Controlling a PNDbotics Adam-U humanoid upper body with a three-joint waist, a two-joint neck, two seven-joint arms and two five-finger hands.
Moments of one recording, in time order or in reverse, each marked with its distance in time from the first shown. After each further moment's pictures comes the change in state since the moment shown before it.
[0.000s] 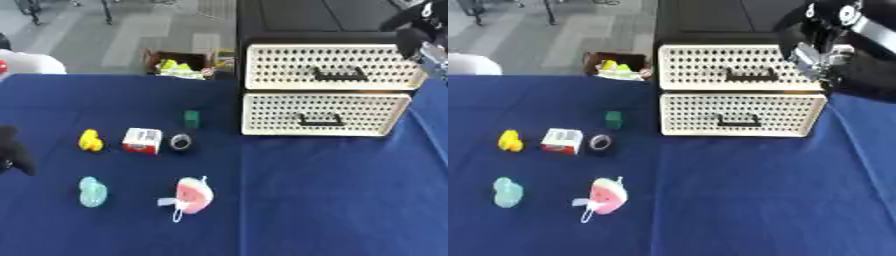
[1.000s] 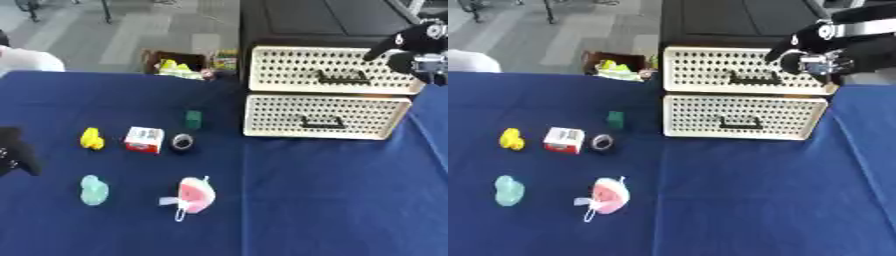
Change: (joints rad) left arm 0.009 0.026 -0.006 0.000 -0.006 0.005 -0.007; right arm -0.252 -0.097 0.219 0.417 -0.262 -0.108 0.356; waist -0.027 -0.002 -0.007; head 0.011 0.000
